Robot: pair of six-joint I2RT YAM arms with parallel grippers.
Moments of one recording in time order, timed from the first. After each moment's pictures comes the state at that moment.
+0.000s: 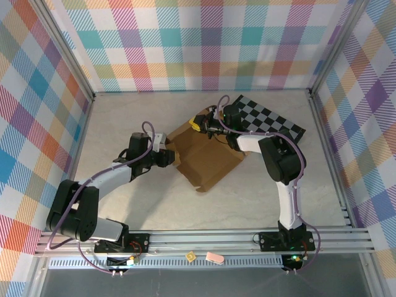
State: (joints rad) left arm -0.28 1.41 0.67 0.03 0.42 -0.22; right arm 0.48 2.12 1.27 0.67 -0.75 1.51
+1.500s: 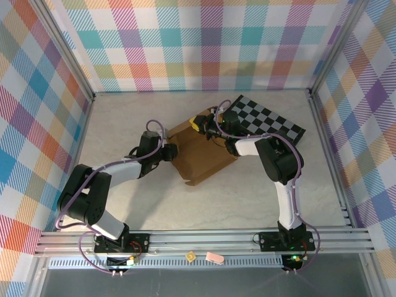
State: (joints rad) left arm -0.37 1.56 0.71 0.18 0.11 -0.39; right arm 0.51 2.13 1.21 0.83 -0.60 1.54
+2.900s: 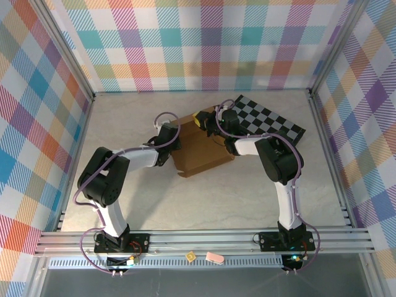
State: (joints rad) left arm -0.48 1.79 0.97 0.07 -0.35 -0.54; right arm 0.51 2.13 1.23 0.80 -0.43 1.54
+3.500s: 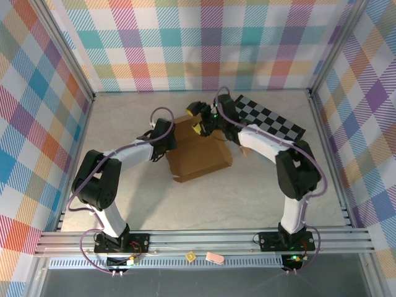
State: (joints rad) left arm -0.42 1.73 1.07 -0.23 -0.26 -0.52; right arm 0.56 1.84 1.42 0.01 -0.40 1.43
